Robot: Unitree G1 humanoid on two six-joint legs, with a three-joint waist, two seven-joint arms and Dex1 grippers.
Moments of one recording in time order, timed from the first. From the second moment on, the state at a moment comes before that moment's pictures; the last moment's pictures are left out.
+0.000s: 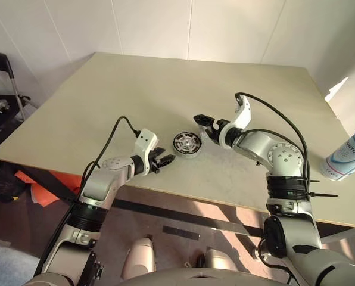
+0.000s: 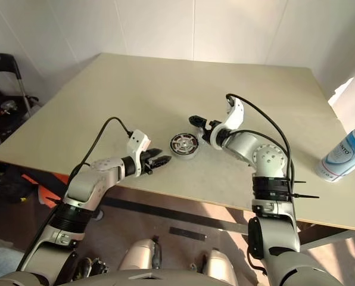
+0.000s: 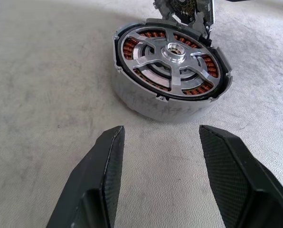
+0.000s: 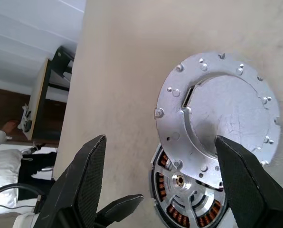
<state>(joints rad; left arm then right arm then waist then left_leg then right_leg) -0.38 0.28 -0.15 0.00 -0.31 0.69 -0.58 -0.64 -0.23 -0.19 0.19 1.35 0.96 -0.40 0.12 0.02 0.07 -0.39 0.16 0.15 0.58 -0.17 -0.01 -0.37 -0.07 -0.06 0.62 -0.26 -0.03</state>
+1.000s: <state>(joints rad) -0.38 0.28 -0.12 0.04 -0.31 0.67 -0.56 -0.73 -0.19 0.11 0.47 0.43 0.56 0.23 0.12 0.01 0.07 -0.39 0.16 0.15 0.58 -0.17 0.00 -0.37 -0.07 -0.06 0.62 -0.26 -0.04</state>
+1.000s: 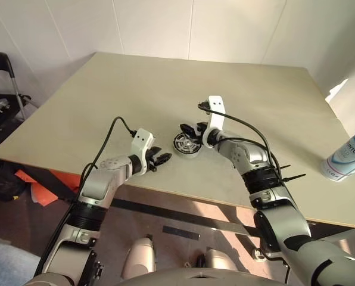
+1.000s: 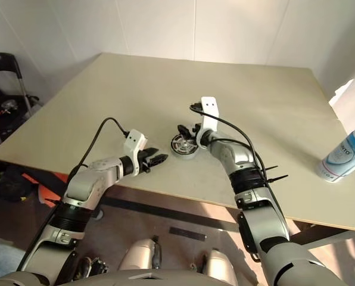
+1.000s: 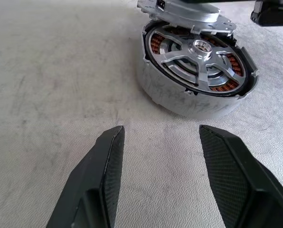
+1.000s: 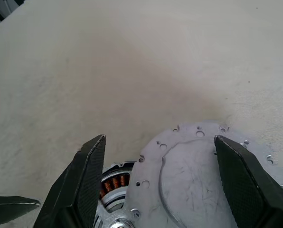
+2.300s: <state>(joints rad) -0.38 0.28 -0.07 0.04 -0.31 0.67 -0.54 -0.71 -0.18 0.02 0.53 0.21 0.49 0.39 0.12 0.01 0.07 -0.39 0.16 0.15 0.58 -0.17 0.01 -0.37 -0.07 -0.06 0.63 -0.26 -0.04</state>
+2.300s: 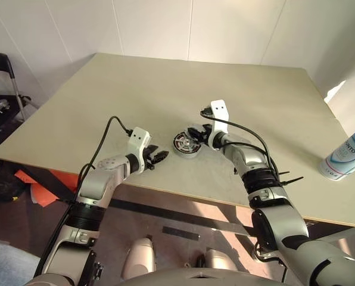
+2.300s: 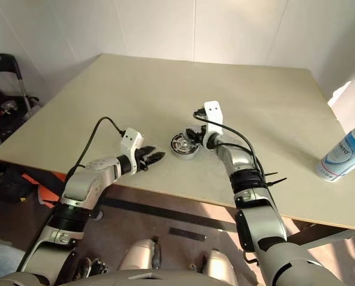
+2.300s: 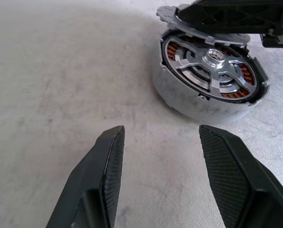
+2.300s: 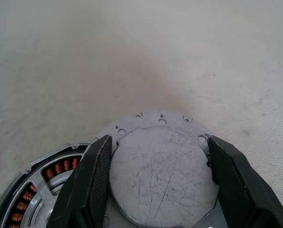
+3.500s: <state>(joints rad) -0.36 0.28 -0.03 0.05 -0.31 0.68 -0.53 -0.50 -0.30 0.17 0.22 0.19 0.41 0.79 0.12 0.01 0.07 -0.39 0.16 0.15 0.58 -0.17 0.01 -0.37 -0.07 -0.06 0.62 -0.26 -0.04</state>
